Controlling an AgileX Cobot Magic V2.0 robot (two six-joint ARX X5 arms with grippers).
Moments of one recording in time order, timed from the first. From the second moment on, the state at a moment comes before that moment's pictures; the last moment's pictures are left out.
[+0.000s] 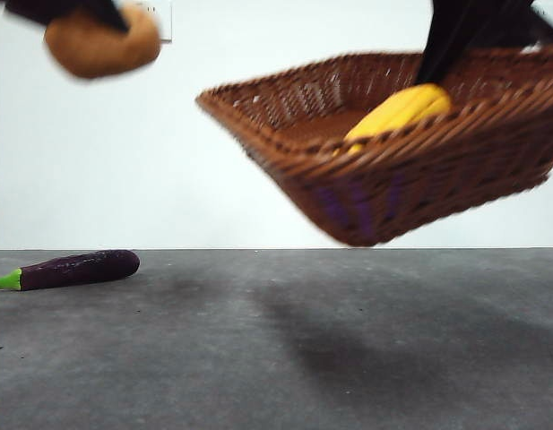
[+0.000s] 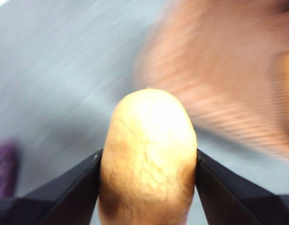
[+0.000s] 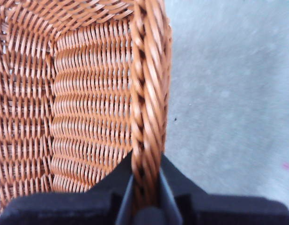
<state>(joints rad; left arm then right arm) -0.28 1.23 1.30 -0.85 0.45 0.46 0.39 1.31 1.21 -0.78 -0.29 0.08</state>
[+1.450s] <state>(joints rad) -0.75 1.40 1.30 -0.69 0.15 0.22 0.44 1.43 1.21 -0.71 -0.39 0.11</state>
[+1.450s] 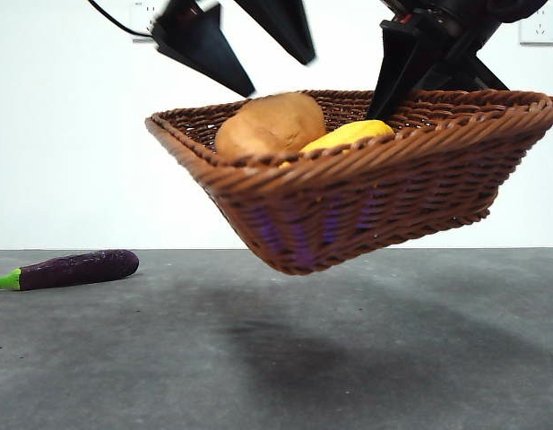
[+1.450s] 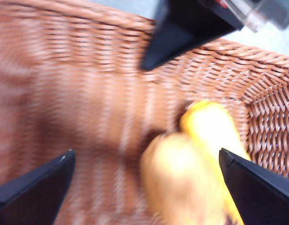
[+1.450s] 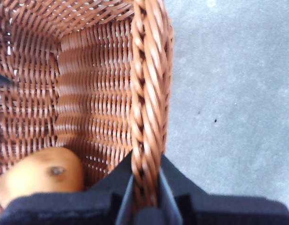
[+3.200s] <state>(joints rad) -0.04 2.16 1.80 -0.76 0.24 0.62 0.44 1.15 1.21 -0.90 -0.39 0.05</state>
